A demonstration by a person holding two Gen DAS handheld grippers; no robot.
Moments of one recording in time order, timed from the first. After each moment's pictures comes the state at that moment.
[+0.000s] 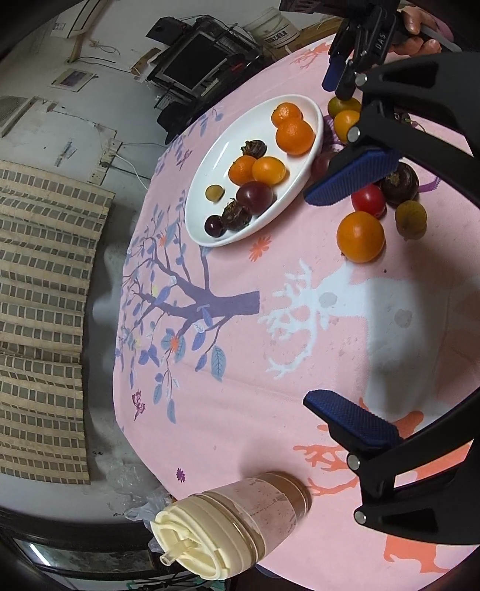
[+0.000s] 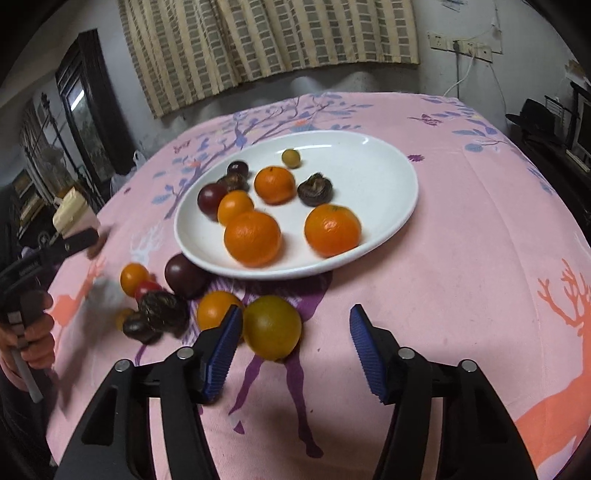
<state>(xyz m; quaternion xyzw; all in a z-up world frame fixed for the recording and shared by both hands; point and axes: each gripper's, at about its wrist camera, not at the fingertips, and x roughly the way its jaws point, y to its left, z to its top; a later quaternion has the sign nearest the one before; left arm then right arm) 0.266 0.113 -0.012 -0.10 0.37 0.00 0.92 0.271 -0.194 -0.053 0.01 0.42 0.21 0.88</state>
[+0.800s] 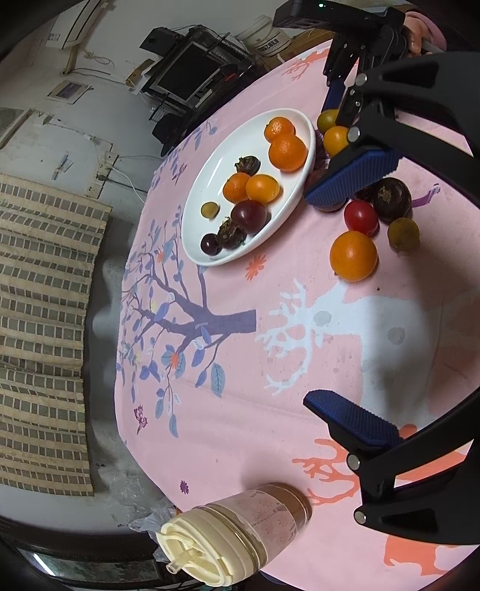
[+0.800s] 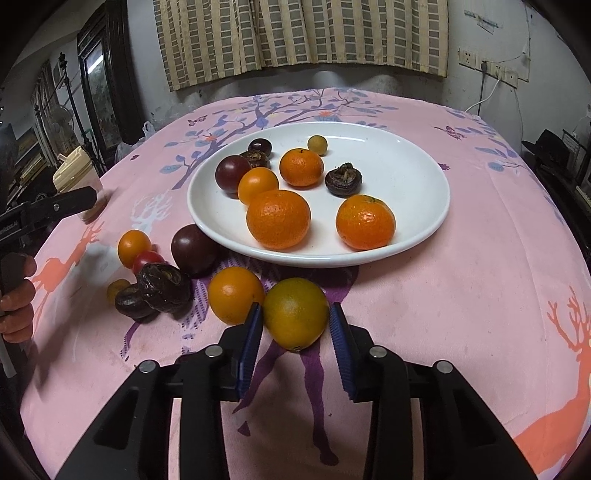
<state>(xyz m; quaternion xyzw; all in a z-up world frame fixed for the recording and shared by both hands) 0.260 0.100 -0.008 -0.09 0.36 -0.02 0.93 0.268 -0.171 -0.060 -0.05 0.42 0.22 0.88</state>
